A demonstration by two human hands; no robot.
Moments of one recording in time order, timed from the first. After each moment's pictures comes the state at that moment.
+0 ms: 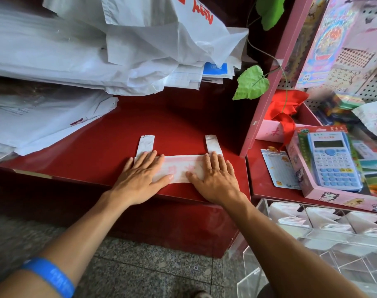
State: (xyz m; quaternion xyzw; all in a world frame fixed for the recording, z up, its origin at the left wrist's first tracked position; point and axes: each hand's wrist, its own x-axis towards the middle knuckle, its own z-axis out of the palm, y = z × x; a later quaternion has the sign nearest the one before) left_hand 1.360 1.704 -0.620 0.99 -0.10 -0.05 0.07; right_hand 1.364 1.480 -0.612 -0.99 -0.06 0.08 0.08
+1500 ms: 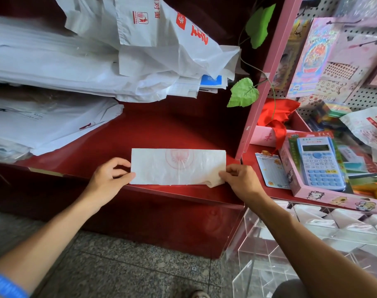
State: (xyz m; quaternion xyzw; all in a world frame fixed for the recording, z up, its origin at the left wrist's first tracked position) left_hand 1.310 1.754 -0.600 0.83 0.06 0.10 0.54; right_hand 1.345 1.413 -0.599 -0.89 0.01 -0.04 0.45
